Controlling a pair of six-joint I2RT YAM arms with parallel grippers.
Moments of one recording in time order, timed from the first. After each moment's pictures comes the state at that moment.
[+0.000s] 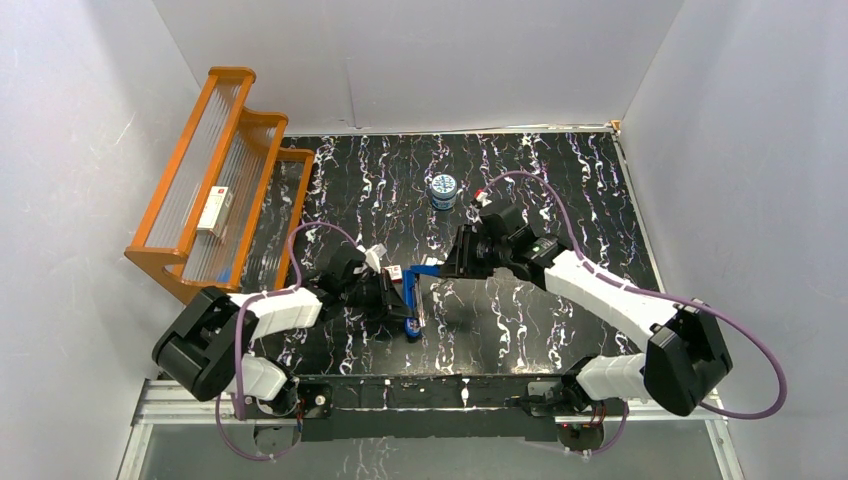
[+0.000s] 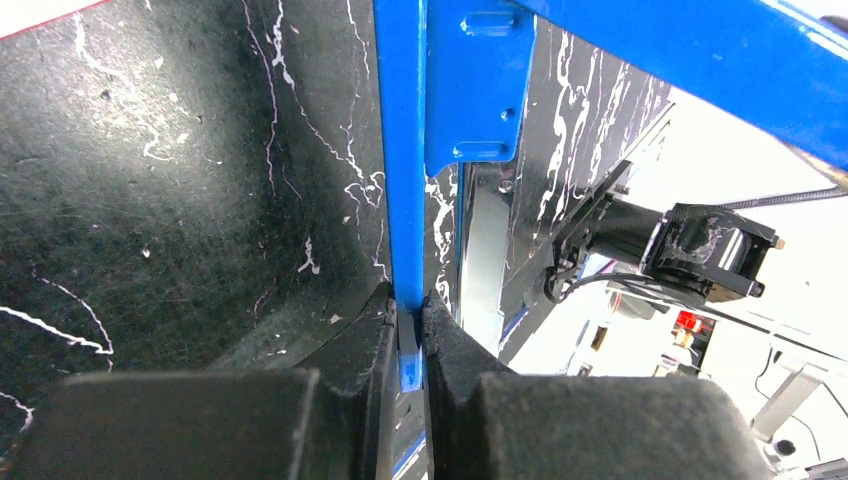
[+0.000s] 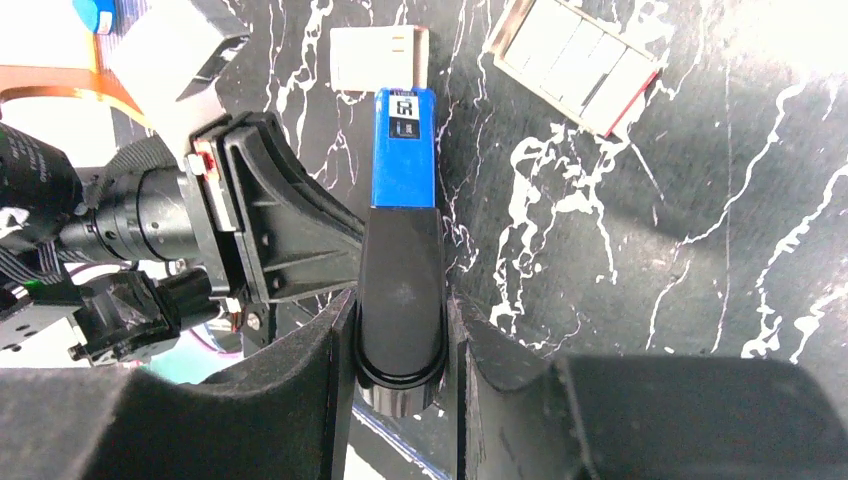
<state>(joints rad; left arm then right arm) -0.61 1.39 0.44 0.16 0.54 -0.88 0.71 1.27 0.89 -0.38 -0.24 0.74</state>
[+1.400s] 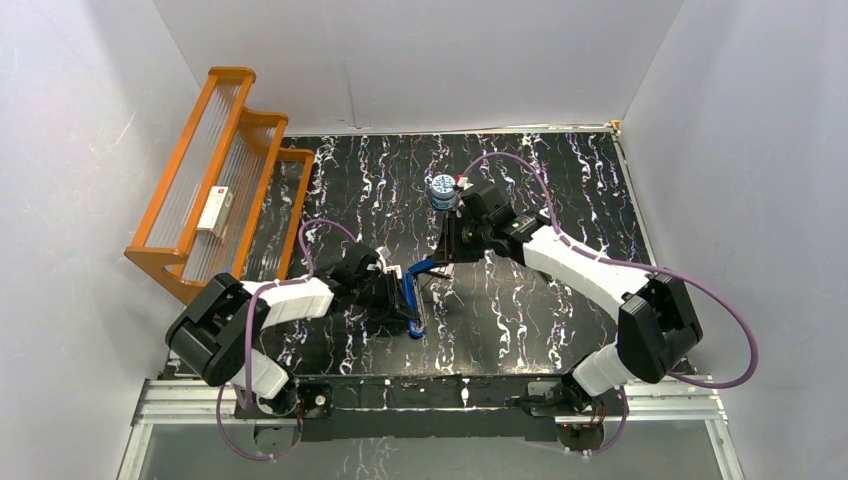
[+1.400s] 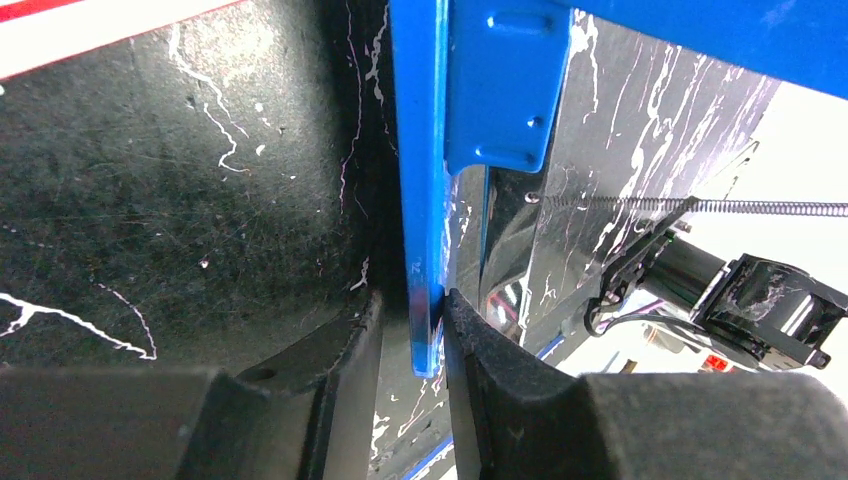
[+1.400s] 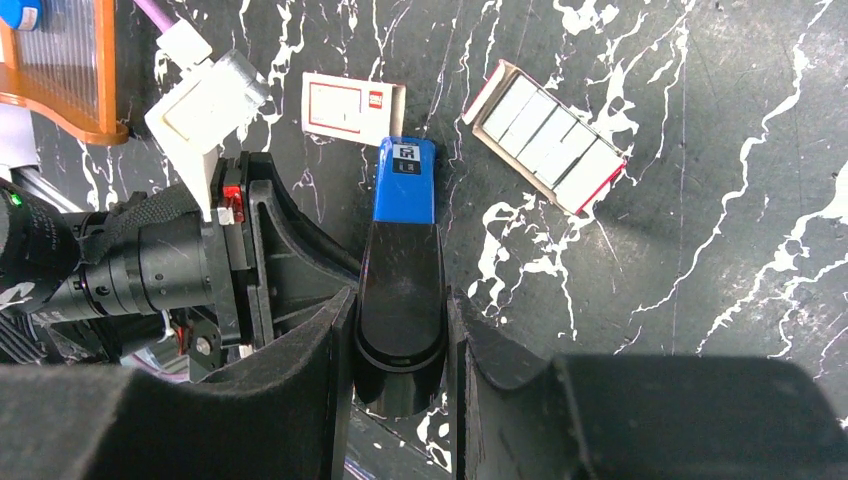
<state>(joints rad) -0.65 1.49 0.54 -0.01 0.41 -0.88 0.70 1.47 1.09 -0.45 -0.20 0.60</state>
